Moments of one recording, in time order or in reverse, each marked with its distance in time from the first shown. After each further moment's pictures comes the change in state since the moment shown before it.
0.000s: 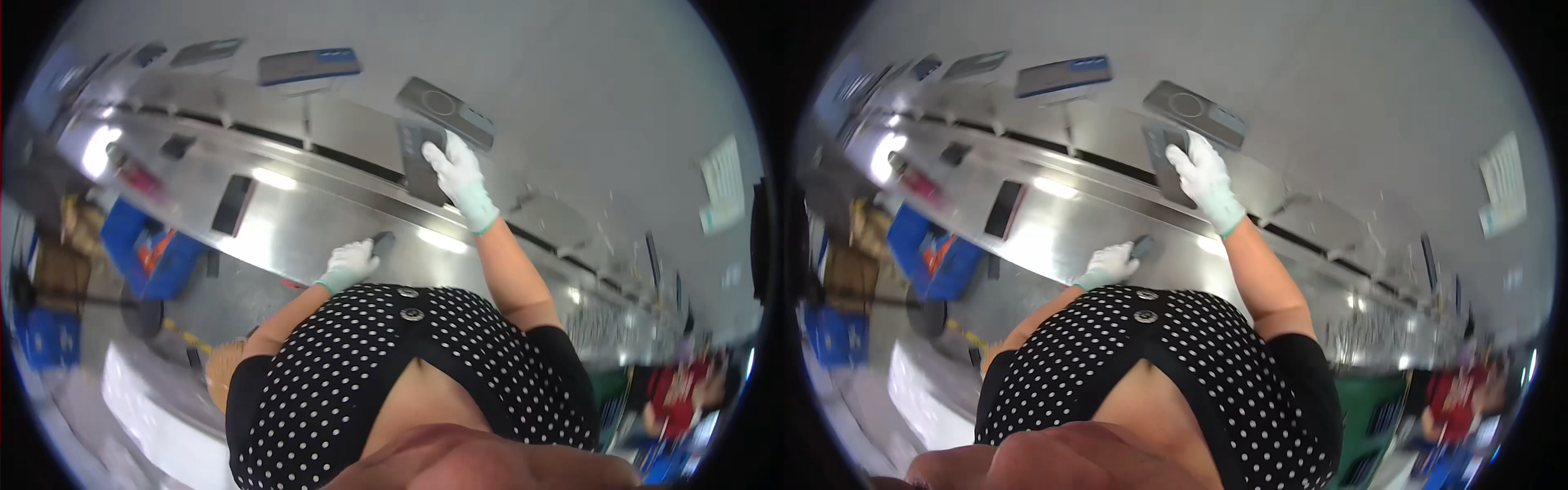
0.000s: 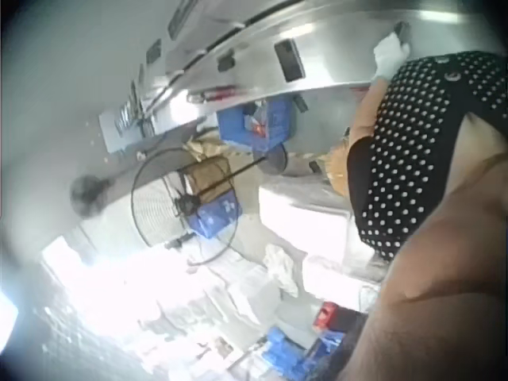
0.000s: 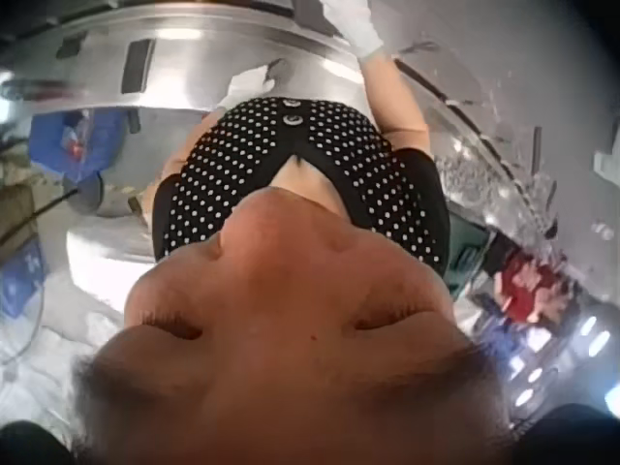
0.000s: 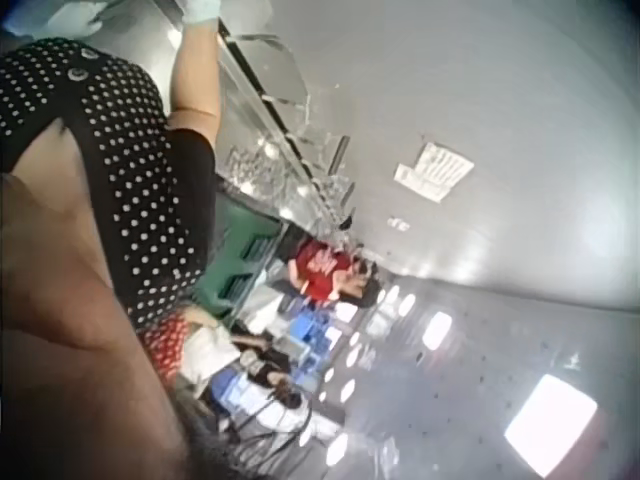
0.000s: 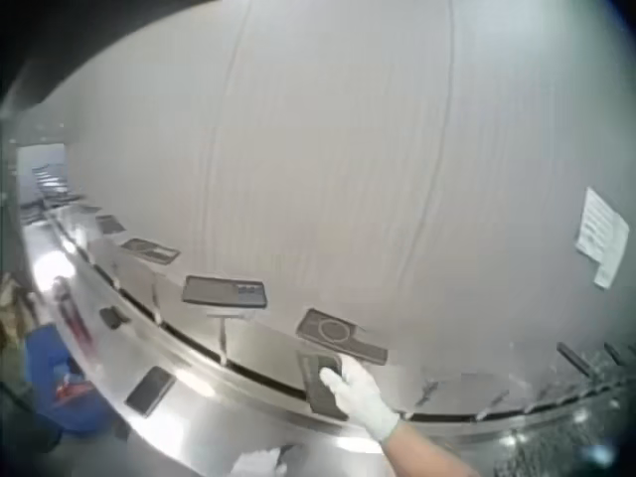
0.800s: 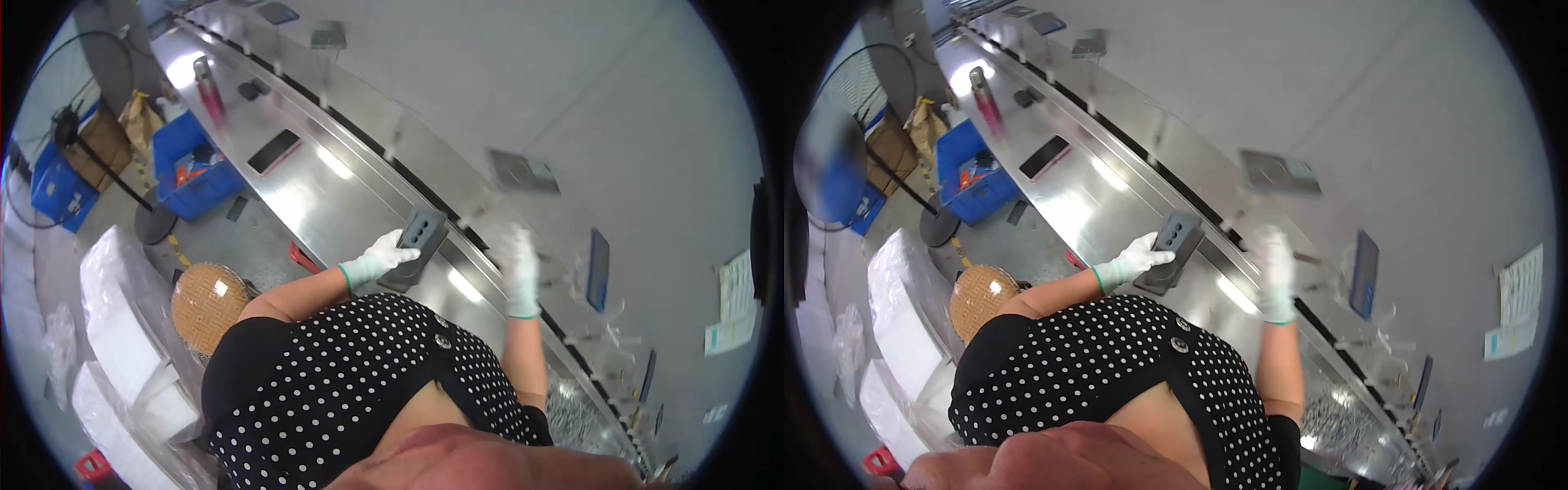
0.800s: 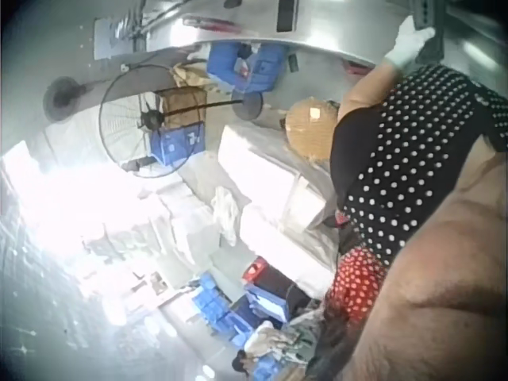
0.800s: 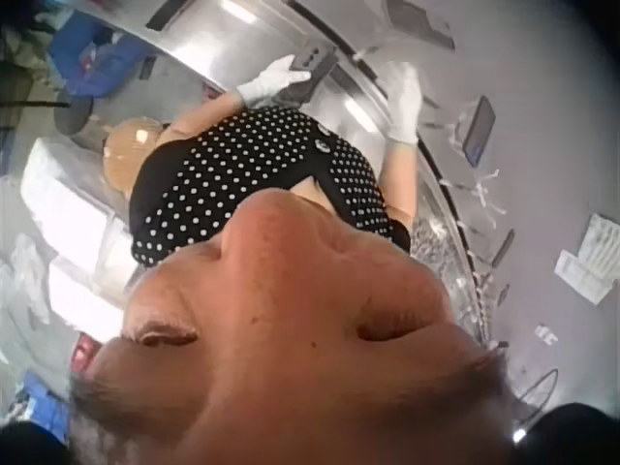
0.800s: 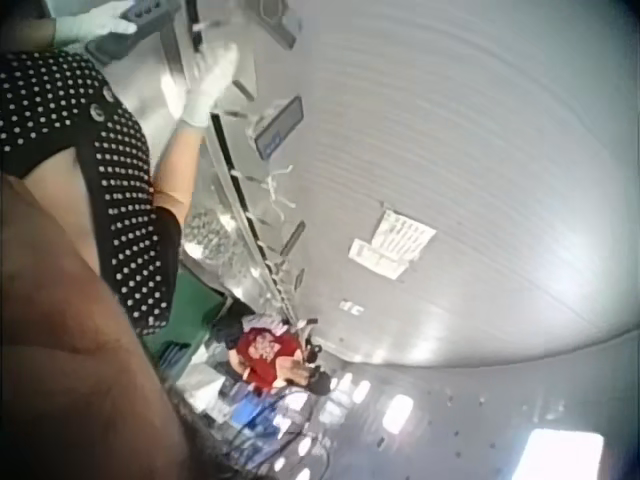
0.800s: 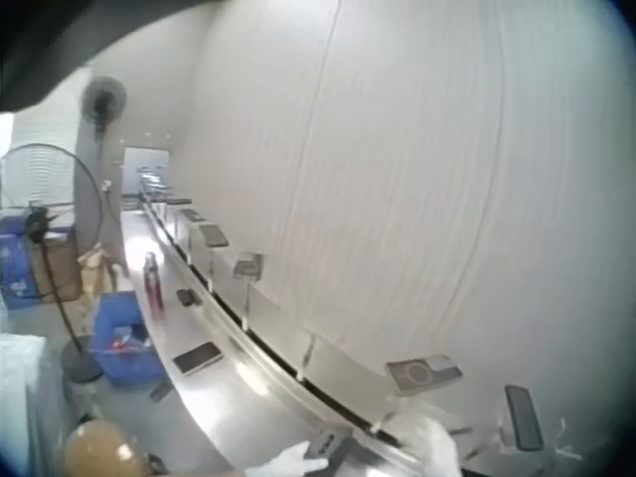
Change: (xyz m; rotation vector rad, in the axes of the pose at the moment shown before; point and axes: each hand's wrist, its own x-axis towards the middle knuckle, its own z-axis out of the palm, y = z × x) left_hand -0.009 0.114 0.035 -1.347 0.185 0.128; right_hand -0.114 0.130 -0.123 0.814 -0.124 0.419
